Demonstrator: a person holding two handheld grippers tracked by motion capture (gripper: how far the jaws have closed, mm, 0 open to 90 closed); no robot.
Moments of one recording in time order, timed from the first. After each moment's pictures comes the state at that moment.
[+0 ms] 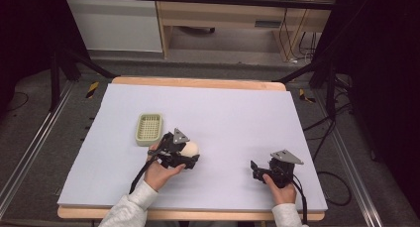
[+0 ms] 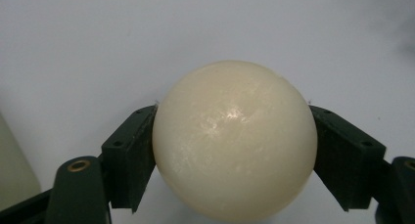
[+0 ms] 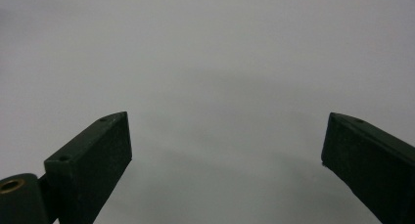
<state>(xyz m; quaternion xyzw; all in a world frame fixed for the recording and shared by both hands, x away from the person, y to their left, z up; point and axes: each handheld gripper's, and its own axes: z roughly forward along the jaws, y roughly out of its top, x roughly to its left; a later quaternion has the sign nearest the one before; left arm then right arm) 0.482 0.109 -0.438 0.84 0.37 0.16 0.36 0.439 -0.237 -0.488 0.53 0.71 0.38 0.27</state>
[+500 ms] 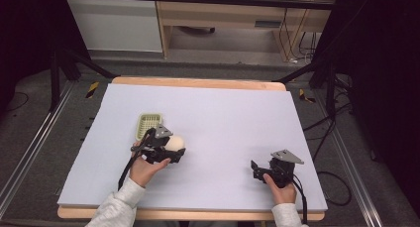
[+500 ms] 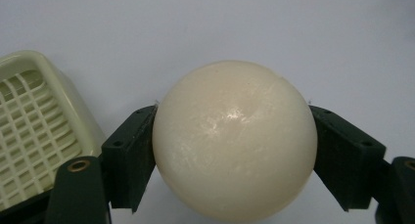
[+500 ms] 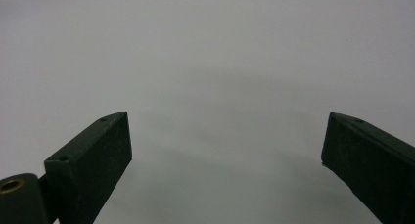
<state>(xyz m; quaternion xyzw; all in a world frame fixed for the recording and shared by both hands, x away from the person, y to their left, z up) 0.491 0.148 -0.431 0.82 0.40 0.17 0.37 0.440 -0.239 -0.488 0.54 0.70 0.38 0.26</state>
